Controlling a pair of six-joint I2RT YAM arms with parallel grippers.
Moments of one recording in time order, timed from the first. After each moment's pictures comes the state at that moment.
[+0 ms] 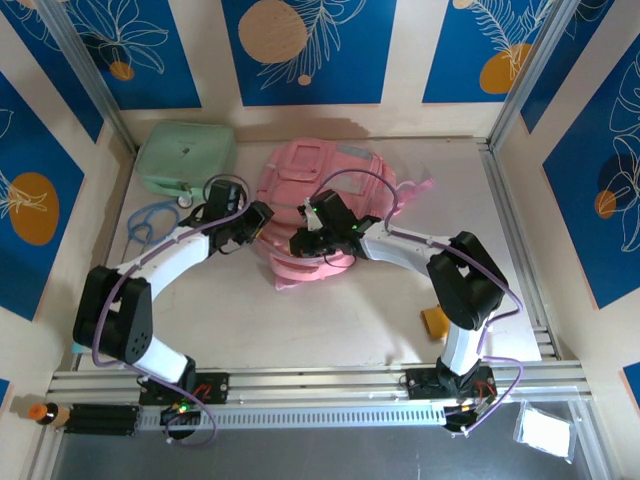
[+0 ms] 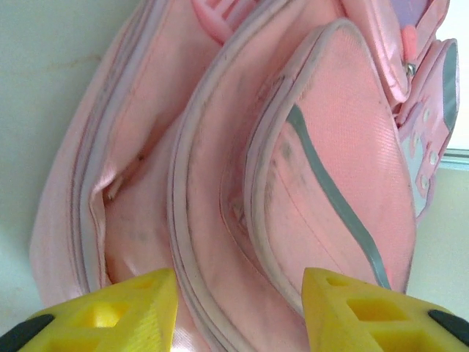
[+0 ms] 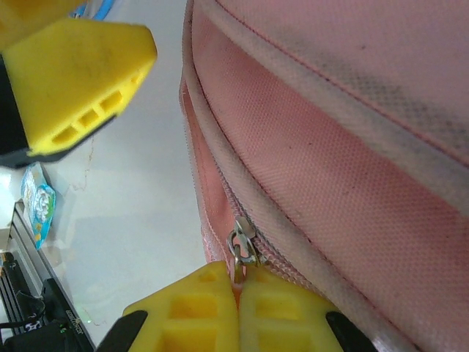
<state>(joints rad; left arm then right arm) -0.37 1.52 0.98 -0.24 0.21 -1.13 0.73 1.79 1.19 -0.21 -0.39 0.61</state>
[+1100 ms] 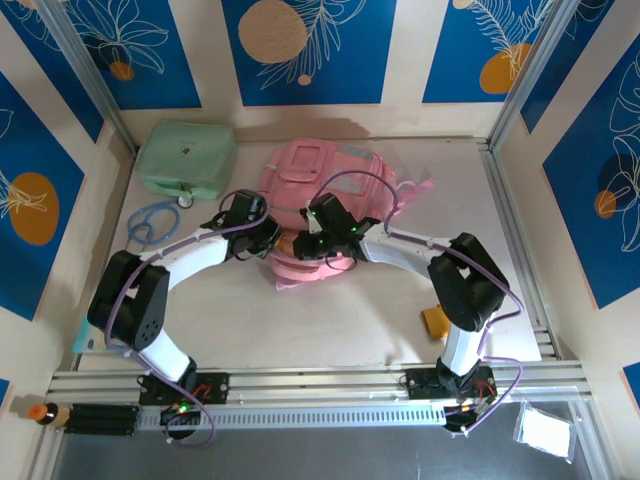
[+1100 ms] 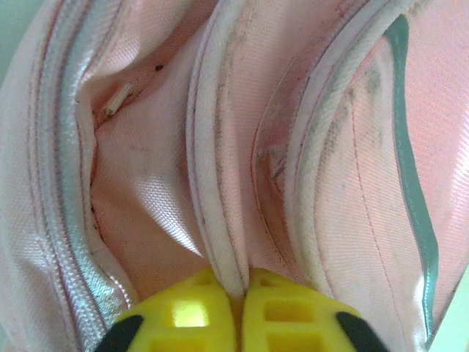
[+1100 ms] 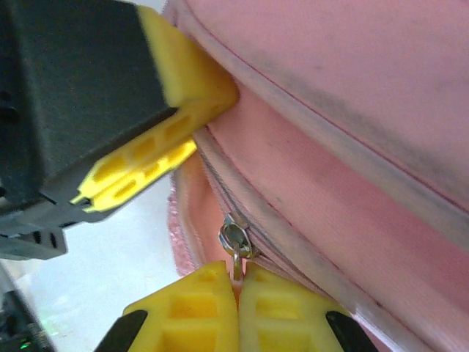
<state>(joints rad) -0.45 1.62 0.96 -0.20 0.17 -1.33 0.75 1.77 1.17 -0.26 -0.27 0.59</state>
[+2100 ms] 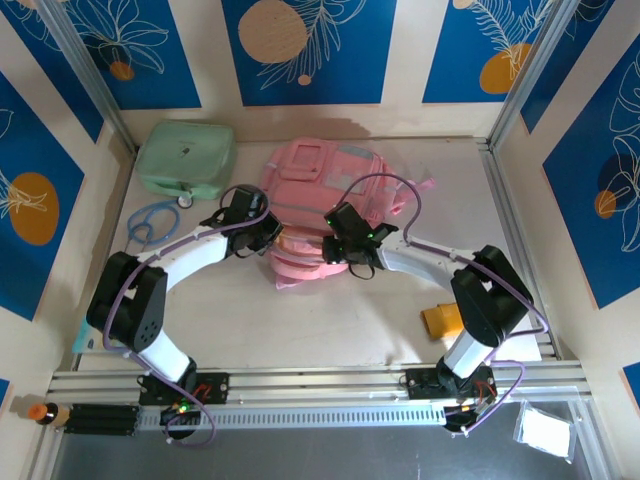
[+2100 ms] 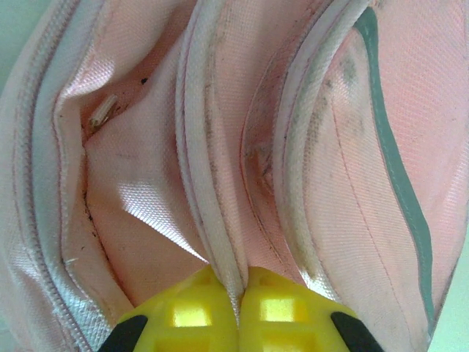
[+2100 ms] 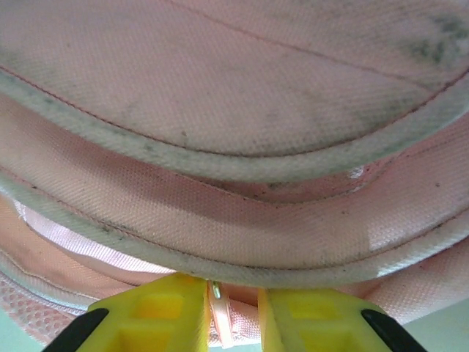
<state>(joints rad) -0.45 1.61 1.00 -0.23 0.15 -1.26 0.72 1.64 1.06 -0.40 0.06 0.58</state>
